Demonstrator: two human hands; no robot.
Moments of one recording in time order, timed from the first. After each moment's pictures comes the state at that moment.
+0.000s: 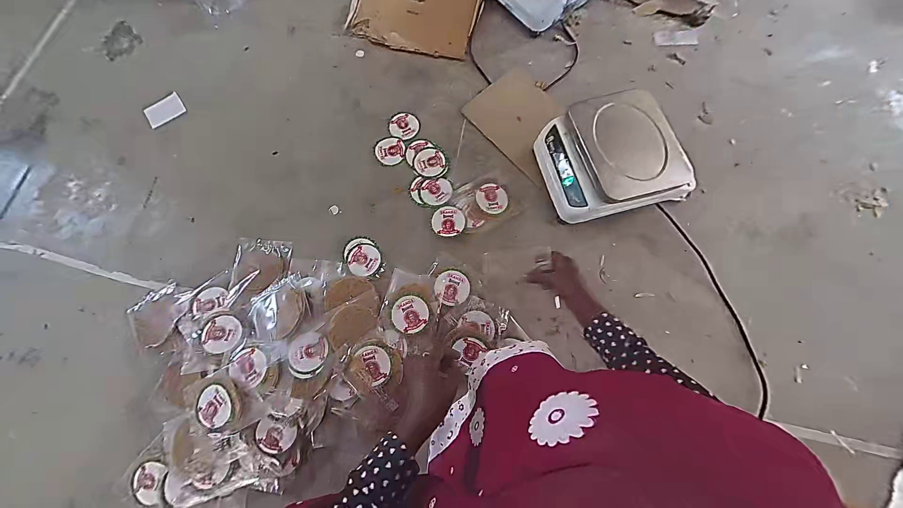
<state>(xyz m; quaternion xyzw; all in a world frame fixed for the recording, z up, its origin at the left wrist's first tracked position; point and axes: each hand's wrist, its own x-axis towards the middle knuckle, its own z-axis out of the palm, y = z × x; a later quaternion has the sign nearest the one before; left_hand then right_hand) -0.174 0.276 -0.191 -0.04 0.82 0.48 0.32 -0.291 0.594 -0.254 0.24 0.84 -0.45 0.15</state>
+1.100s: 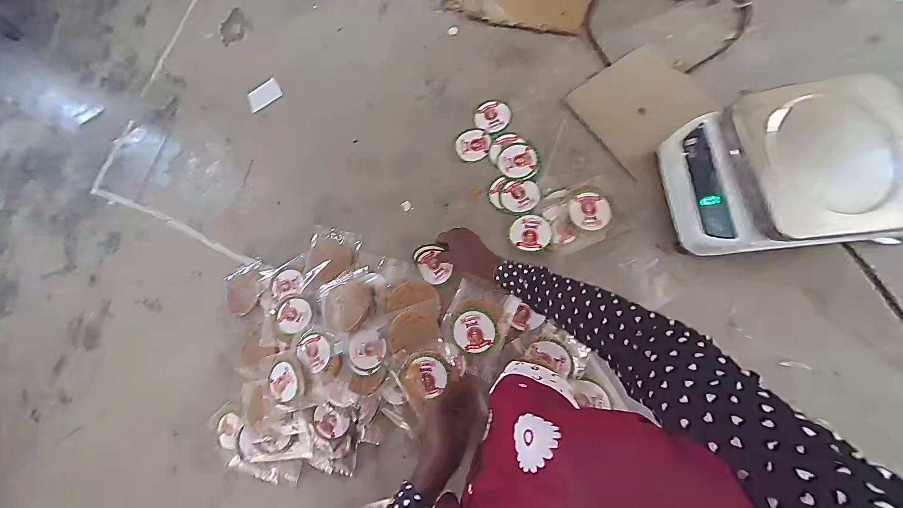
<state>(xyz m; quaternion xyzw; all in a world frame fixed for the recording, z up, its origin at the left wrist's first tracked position) -0.148 0.221 -0.202 -0.18 0.80 0.53 0.24 -0.452 0.312 -0.269 -0.25 0.87 -0.35 0.24</state>
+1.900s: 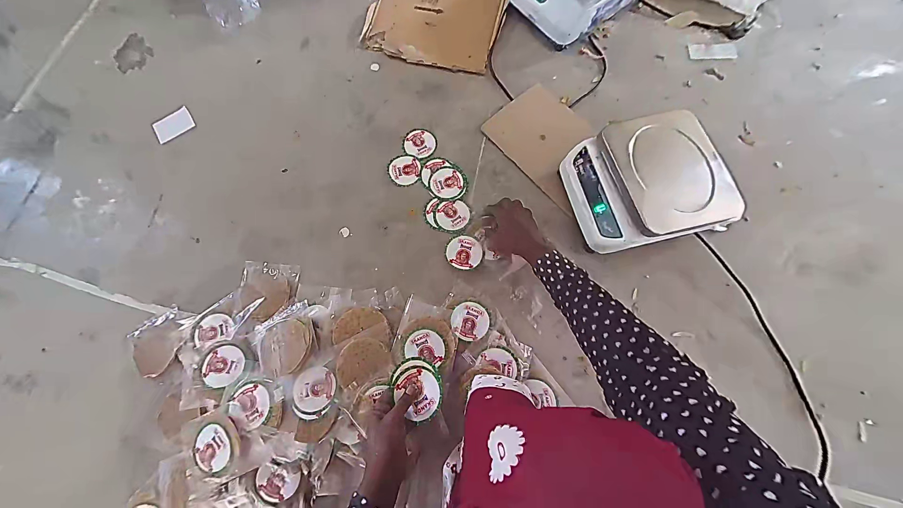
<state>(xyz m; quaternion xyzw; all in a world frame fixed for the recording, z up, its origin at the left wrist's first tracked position) -0.190 0.224 -0.210 -0.46 0.56 0.67 0.14 -0.491 0.516 -0.278 -0.06 0.97 -0.20 0.12</state>
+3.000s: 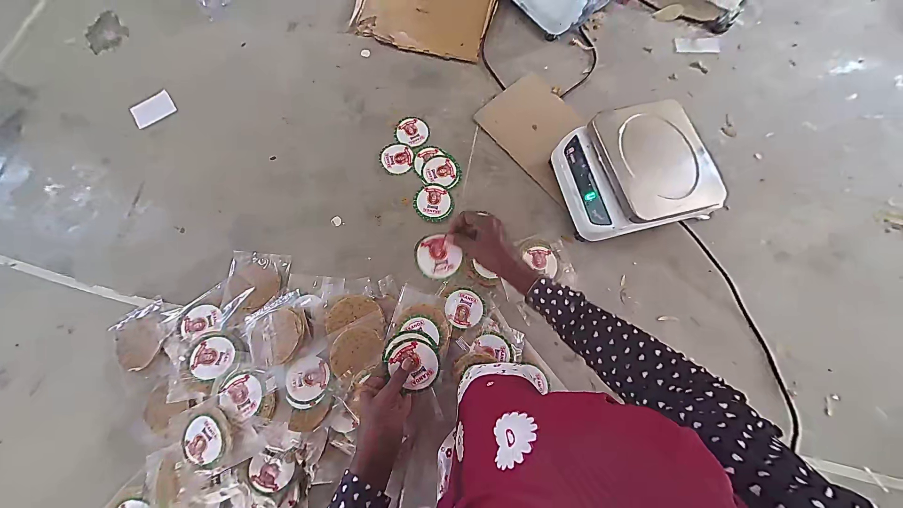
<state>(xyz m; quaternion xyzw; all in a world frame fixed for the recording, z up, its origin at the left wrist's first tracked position) -0.204 0.229 -0.193 -0.37 0.49 0.79 0.08 -0.412 0.449 -0.214 -0.10 0.85 -0.51 0.08</state>
